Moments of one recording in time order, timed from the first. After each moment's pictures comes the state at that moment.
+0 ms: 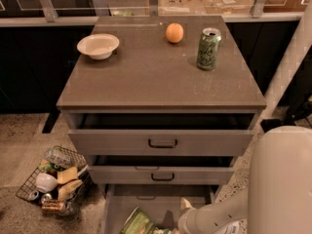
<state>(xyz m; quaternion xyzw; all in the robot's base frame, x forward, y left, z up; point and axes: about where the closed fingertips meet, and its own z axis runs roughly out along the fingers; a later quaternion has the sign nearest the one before) 0.393 -0.077 0.312 -0.51 0.82 0.12 0.23</state>
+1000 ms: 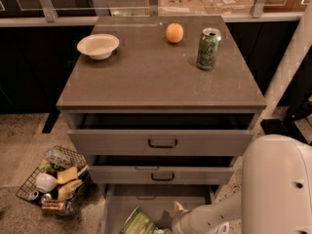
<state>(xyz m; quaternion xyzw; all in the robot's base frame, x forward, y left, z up) 0.398 -0.050 0.260 -0.51 0.81 0.16 0.23</state>
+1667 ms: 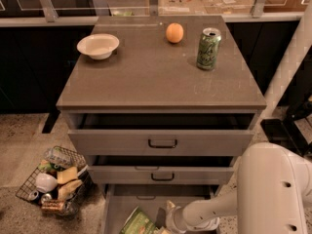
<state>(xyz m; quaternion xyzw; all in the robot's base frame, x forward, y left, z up) 0.418 -0.025 0.226 -0.52 0.80 0.20 0.23</state>
